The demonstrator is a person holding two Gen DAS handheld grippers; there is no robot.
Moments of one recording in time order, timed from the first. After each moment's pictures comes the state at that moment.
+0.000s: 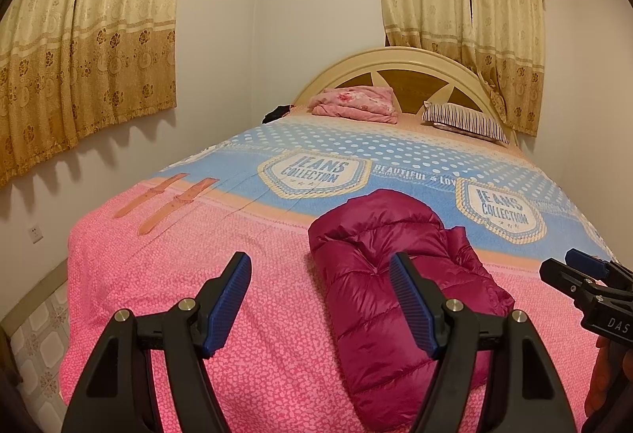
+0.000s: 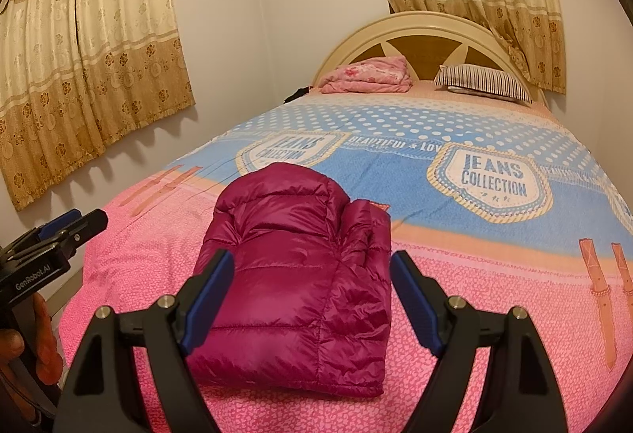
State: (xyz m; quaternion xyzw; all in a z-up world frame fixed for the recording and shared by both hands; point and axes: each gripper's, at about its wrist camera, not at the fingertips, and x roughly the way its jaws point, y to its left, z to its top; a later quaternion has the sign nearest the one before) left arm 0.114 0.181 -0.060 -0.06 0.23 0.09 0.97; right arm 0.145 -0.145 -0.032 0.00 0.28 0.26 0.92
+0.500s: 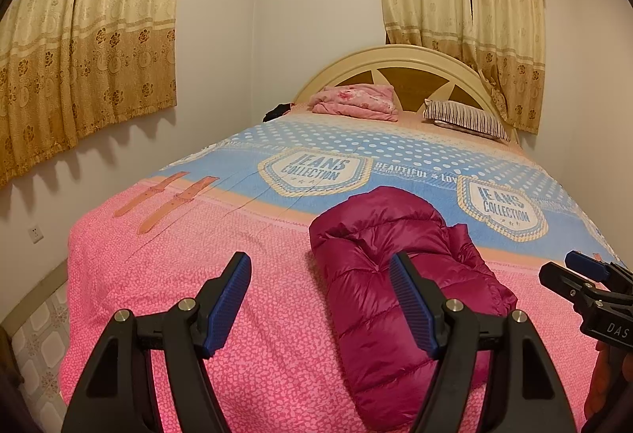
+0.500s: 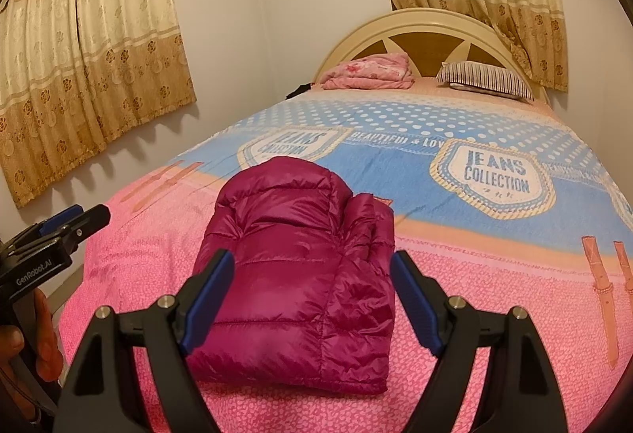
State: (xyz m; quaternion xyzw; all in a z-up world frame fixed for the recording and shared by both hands) left arm 0.115 0.184 -0.062 -0.05 0.23 0.09 0.97; right arm 0.144 -0.141 -0.037 0.00 0.29 0.26 0.92
